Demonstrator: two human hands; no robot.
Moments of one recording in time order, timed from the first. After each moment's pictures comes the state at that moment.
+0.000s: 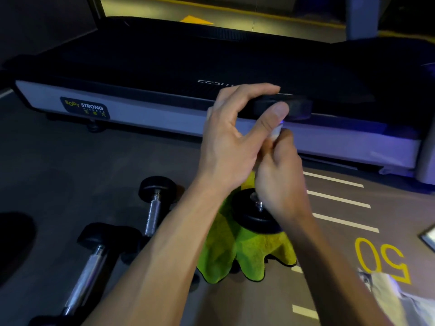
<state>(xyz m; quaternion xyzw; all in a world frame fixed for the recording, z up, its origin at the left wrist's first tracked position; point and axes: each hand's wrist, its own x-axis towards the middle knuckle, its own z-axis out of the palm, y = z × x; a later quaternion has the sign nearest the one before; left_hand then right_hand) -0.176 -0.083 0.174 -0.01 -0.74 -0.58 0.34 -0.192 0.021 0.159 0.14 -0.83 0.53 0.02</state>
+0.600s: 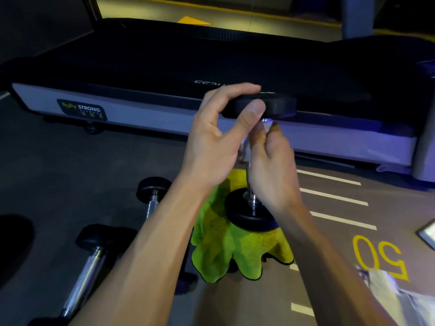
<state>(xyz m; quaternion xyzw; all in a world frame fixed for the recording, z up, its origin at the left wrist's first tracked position) -0.168 -0.093 0.179 -0.01 -0.72 -0.63 0.30 -0.196 0.015 0.163 0.17 -0.82 0.54 0.05</state>
